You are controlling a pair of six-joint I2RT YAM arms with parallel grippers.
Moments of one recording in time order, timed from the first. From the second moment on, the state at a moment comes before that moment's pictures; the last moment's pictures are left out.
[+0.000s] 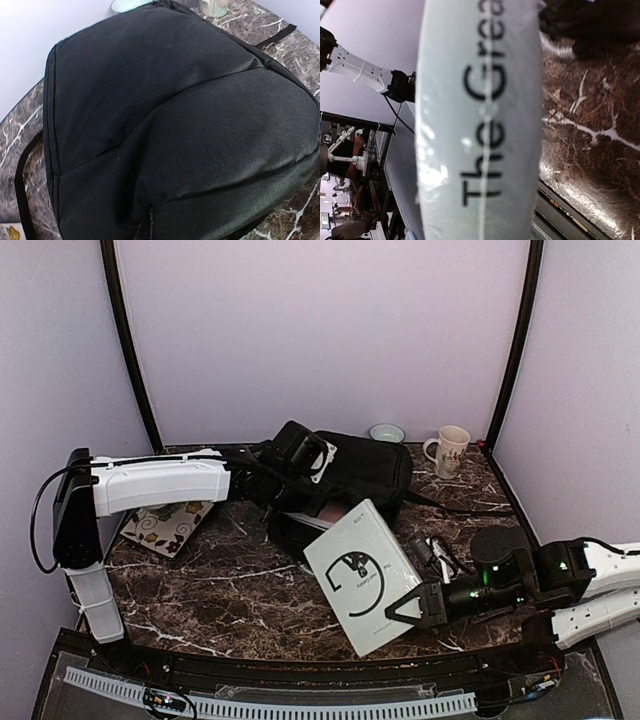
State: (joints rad) left arm -0.95 1.83 1.49 -0.44 -0.30 -0.13; right arm 1.33 0.80 0.64 -0.38 -0.02 0.96
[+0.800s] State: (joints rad) left arm -0.96 1.65 1.38 -0.38 -0.12 -0.02; right arm 1.02 1.16 0.43 0.41 -0.44 1.19
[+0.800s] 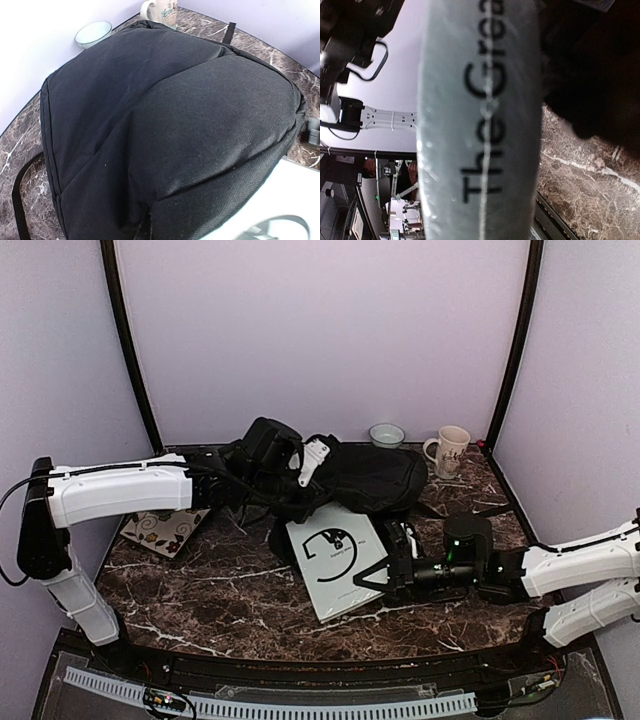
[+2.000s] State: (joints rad) left arm -1.13 1.57 1.35 -0.57 -0.28 -0.21; right arm 0.89 1.67 0.73 0.57 -0.36 1.17
